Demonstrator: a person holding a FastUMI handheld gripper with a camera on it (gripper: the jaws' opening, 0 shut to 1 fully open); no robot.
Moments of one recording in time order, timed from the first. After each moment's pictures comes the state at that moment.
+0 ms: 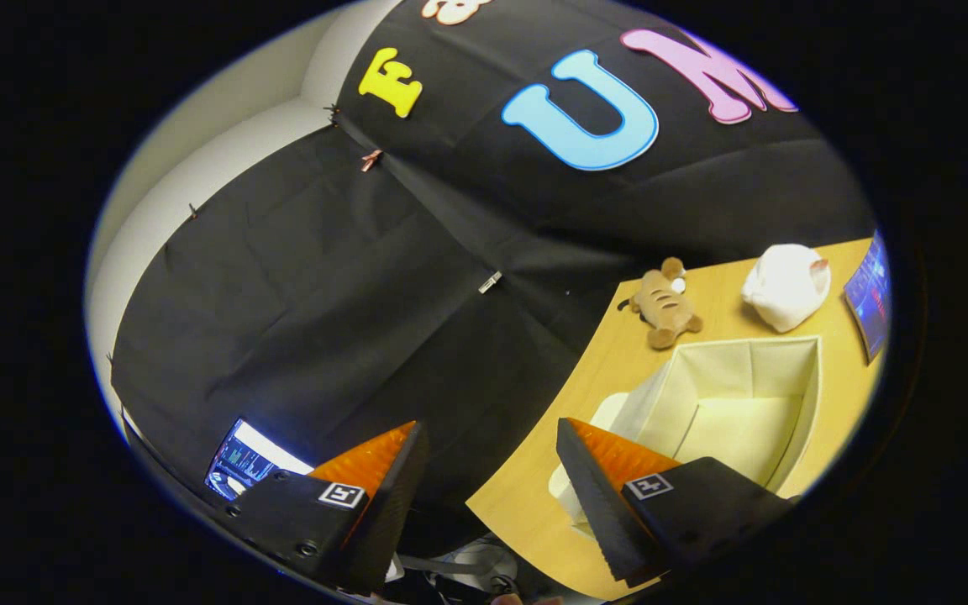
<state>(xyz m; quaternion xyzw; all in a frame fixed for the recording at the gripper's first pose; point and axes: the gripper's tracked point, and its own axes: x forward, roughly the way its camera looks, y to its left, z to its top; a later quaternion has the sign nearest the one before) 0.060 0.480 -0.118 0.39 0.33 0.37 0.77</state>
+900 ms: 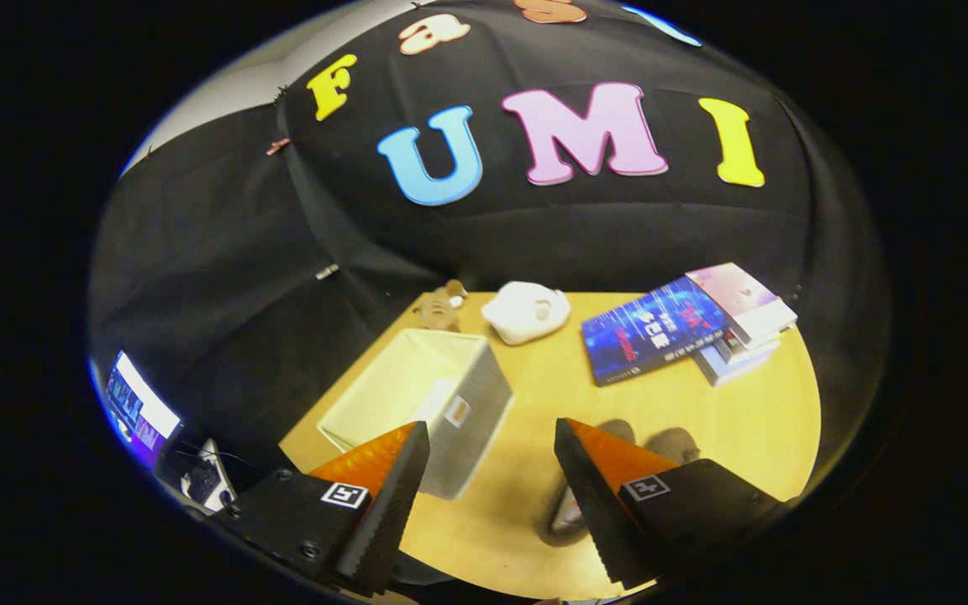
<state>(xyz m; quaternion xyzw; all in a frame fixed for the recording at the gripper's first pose) -0.024 0.175 -0.244 0.20 0.41 0.16 0.88</state>
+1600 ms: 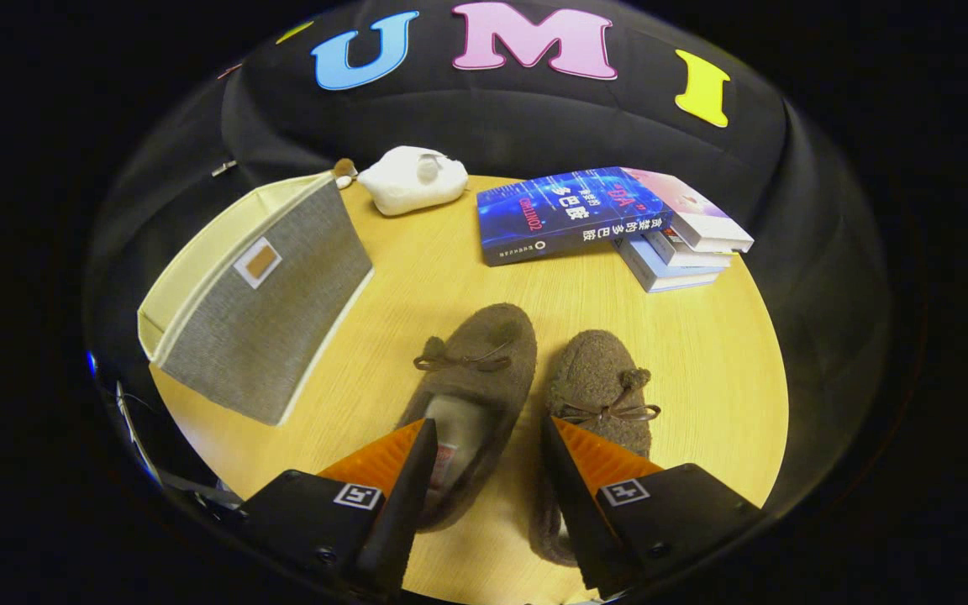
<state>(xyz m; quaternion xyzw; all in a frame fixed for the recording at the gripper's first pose) -0.059 0.128 -0.438 0.06 0.54 0.08 0.84</state>
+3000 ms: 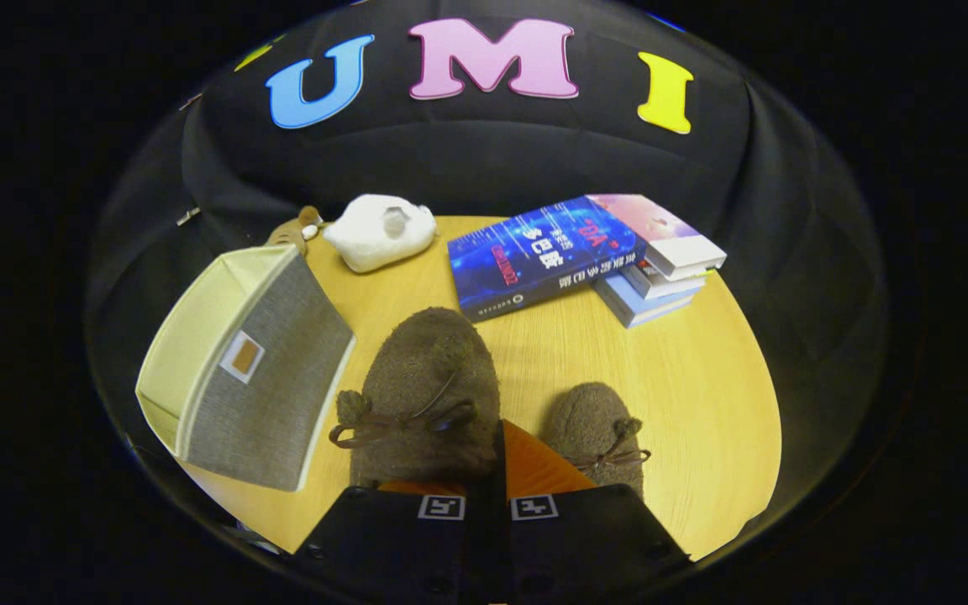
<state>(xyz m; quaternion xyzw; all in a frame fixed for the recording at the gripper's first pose) 0.006 0.130 -0.378 0.11 0.49 0.01 0.87</state>
